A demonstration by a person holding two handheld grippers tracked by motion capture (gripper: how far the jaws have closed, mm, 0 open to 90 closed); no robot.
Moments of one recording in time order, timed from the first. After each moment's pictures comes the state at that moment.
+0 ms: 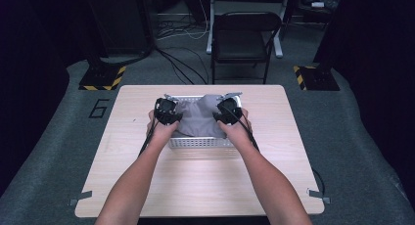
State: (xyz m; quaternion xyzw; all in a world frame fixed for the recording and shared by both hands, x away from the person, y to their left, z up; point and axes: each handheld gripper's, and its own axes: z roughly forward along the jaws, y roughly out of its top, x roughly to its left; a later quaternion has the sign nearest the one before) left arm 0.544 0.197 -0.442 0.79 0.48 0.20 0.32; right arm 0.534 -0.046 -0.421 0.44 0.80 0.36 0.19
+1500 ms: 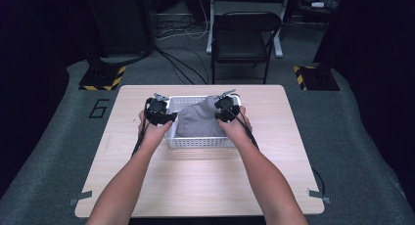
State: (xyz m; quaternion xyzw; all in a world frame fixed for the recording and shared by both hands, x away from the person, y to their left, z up) left arm 0.528 0.222 -0.428 0.77 0.49 0.23 0.33; right arm 0.552 -0.039 -0.430 0.45 0.82 0.29 0.21
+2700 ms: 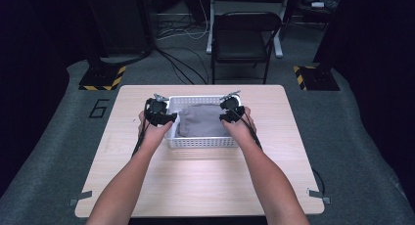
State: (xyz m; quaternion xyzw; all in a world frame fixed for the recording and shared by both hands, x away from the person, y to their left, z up) left arm 0.526 0.220 -0.429 0.77 0.49 0.23 0.34; right arm 0.556 -0.056 -0.438 0.47 0.81 0.27 0.22
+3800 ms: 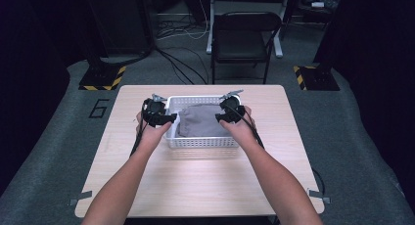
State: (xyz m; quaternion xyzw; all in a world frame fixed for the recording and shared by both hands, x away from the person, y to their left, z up) left arm 0.517 0.225 -0.420 0.77 0.48 0.22 0.35; right arm 0.538 -0.055 -0.416 0.44 0.81 0.32 0.19
